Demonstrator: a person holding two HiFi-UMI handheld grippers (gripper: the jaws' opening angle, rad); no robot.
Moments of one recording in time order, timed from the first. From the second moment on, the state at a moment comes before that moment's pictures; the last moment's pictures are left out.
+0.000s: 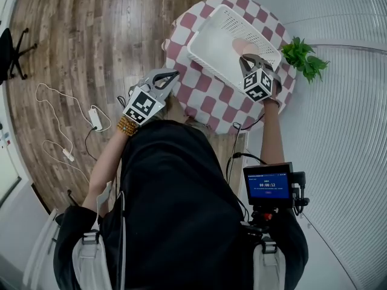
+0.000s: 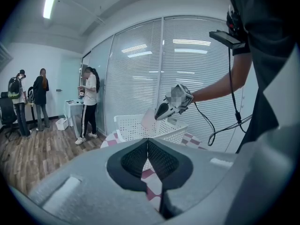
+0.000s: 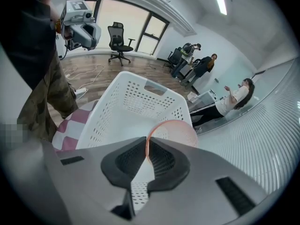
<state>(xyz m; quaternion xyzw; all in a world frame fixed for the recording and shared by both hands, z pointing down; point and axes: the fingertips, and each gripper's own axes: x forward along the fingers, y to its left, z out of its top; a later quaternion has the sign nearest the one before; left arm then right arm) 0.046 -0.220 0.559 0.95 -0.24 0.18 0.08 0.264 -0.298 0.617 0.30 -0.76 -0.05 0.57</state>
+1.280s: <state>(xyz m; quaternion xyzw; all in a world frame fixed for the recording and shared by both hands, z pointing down) 0.071 -0.222 0.564 0.96 -0.21 0.19 0.07 0.213 -0.287 0.509 0.40 -0.86 0.01 0.31</state>
